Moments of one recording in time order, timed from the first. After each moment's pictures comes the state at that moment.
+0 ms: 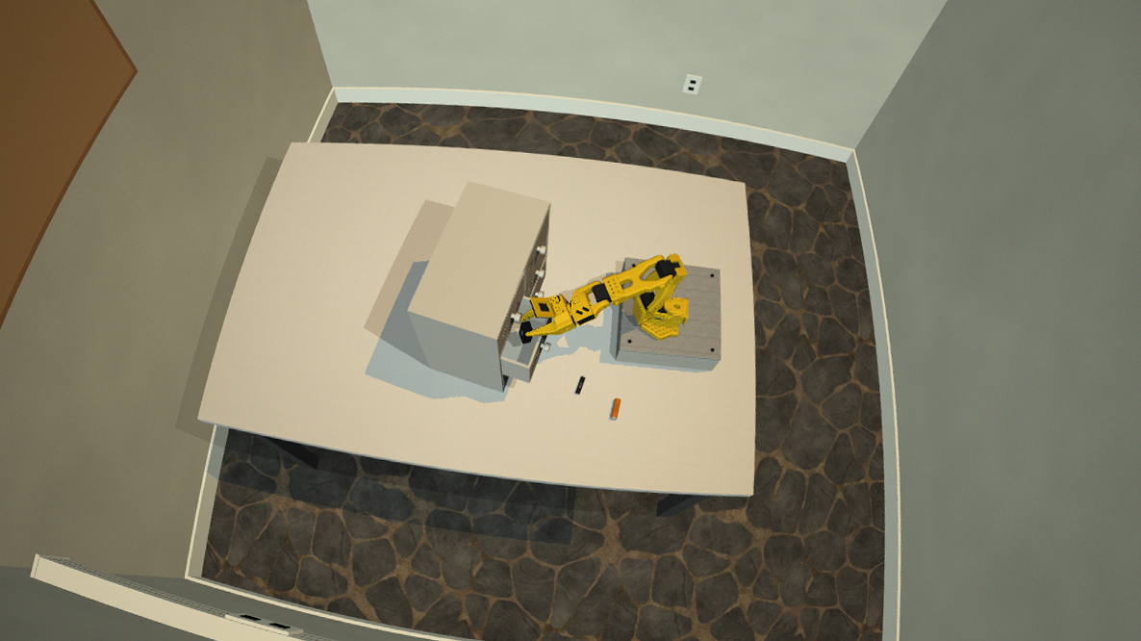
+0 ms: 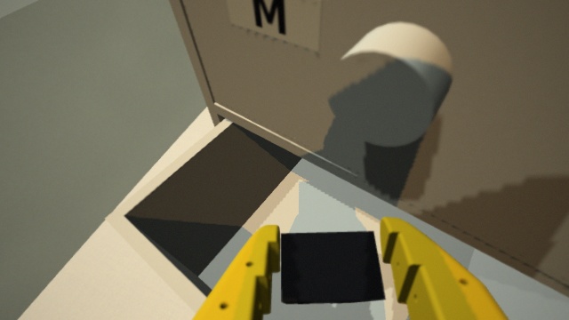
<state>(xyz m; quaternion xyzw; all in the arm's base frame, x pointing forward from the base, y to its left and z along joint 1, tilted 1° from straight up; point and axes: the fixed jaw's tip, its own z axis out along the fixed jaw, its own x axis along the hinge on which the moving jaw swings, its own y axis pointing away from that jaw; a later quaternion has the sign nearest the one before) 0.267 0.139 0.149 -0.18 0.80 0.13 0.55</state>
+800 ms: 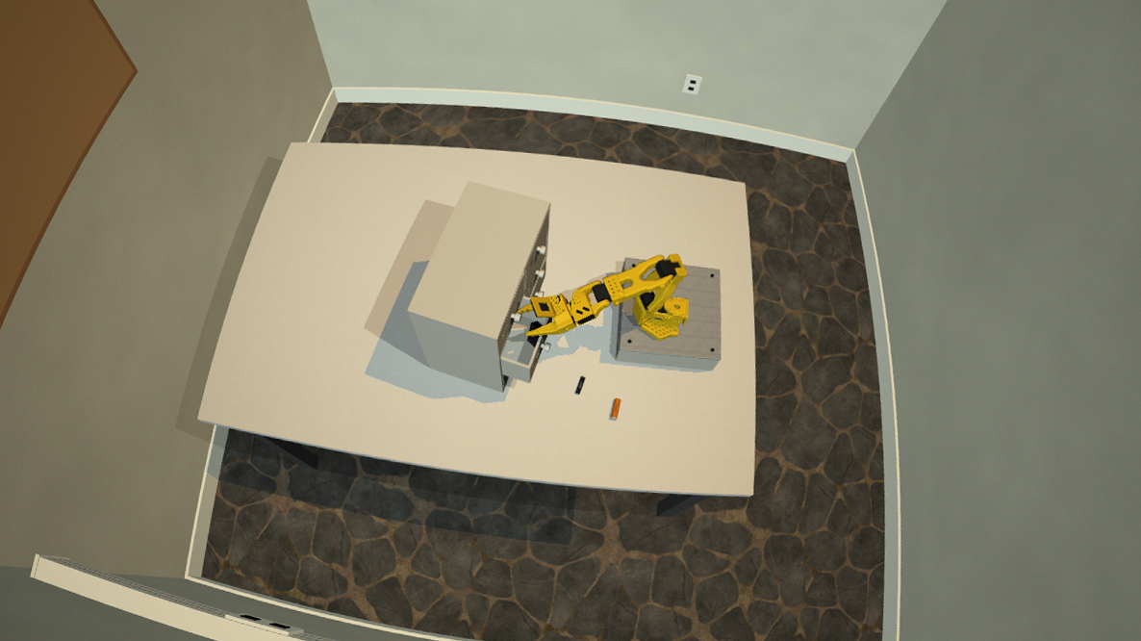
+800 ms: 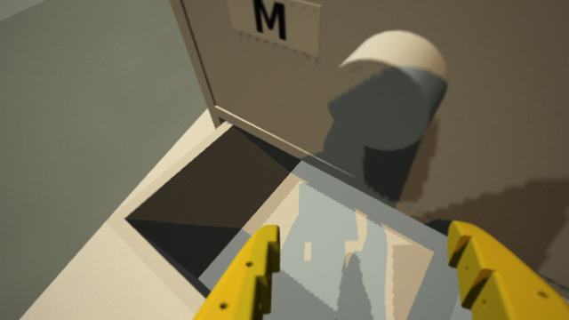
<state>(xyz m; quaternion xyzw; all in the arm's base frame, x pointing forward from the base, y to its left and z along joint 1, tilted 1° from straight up) 0.267 0.139 0.150 -0.18 0.80 0.13 0.55</state>
